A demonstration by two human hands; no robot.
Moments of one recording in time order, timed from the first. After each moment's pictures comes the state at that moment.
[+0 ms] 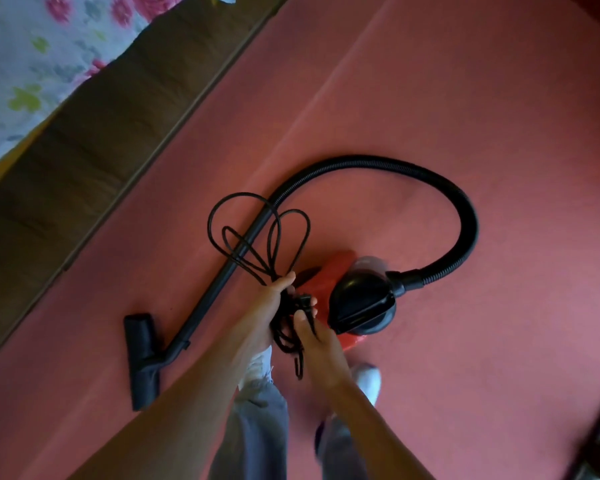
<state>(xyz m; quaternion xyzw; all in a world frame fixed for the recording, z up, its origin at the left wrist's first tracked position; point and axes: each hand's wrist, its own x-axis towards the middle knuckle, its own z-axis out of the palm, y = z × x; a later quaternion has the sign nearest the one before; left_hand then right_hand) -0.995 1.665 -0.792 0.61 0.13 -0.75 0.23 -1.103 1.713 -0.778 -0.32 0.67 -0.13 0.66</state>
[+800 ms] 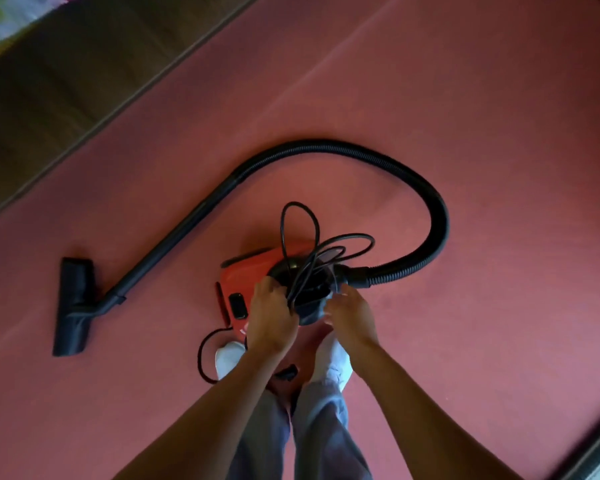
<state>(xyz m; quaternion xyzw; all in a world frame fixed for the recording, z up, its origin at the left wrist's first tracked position) -1.175 1.705 -0.847 0.82 -0.37 -0.41 0.14 -1.288 1.653 -0.831 -0.35 0.72 -0.02 0.60</state>
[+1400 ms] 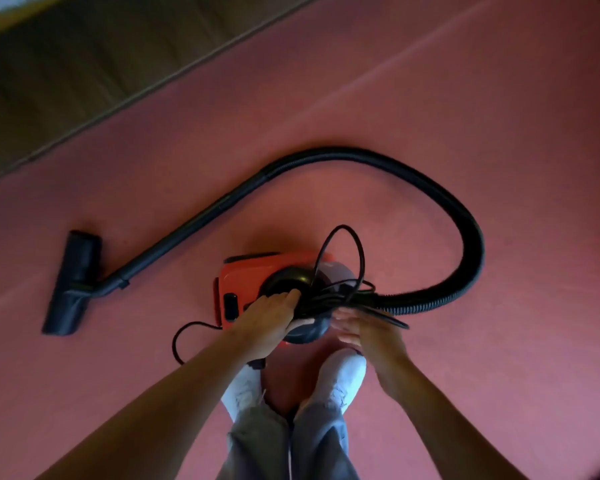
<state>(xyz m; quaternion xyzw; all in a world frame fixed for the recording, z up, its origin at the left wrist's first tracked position) -1.106 1.724 -0.881 0.65 -0.60 -0.46 0.04 -1.281 1.653 -0.842 -0.31 0.69 -0.03 0.66</state>
